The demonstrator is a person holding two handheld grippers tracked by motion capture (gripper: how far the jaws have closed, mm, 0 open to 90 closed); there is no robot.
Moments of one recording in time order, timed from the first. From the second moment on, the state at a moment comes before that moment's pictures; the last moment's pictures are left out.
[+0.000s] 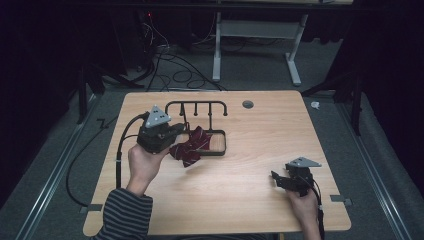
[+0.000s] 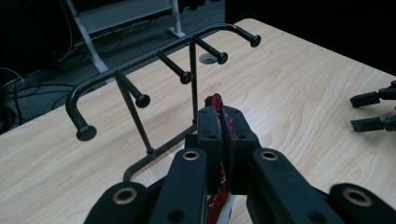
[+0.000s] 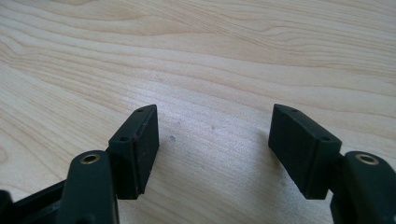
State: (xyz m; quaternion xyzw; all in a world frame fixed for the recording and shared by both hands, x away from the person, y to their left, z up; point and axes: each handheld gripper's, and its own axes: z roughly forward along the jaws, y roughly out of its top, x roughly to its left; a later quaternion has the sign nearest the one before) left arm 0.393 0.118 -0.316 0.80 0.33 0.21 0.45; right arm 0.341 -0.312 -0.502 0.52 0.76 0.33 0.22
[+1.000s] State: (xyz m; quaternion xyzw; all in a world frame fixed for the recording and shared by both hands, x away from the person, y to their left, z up) left arm 0.426 0.099 -0.309 0.81 0.33 0.20 0.44; right arm 0.341 -0.312 -0.501 0.52 0.76 0.33 0.22
